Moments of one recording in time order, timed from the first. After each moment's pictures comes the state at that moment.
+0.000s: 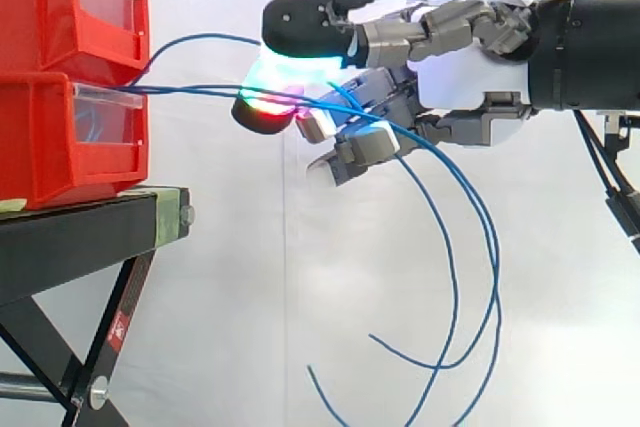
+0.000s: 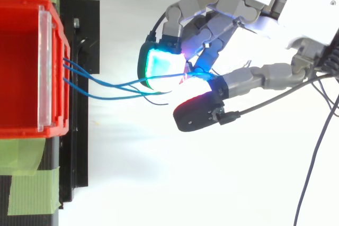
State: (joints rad) arm 0.18 -1.85 -1.78 -2.58 -1.12 -0.43
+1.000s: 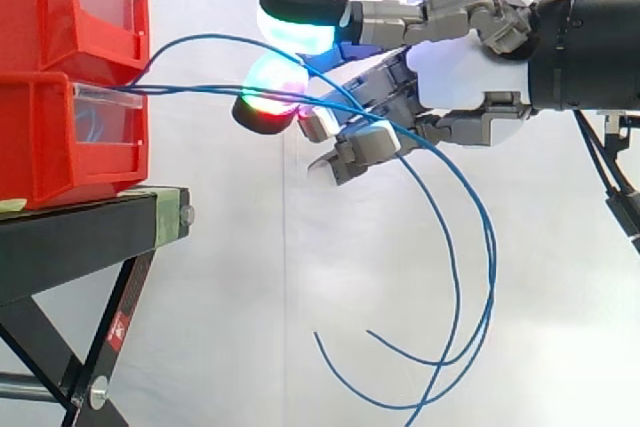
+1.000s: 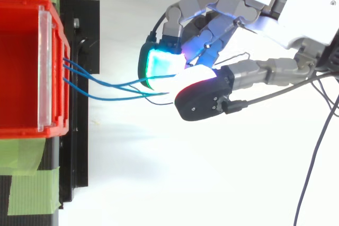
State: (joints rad) arm 0.18 -1.85 -1.78 -2.58 -1.12 -0.43
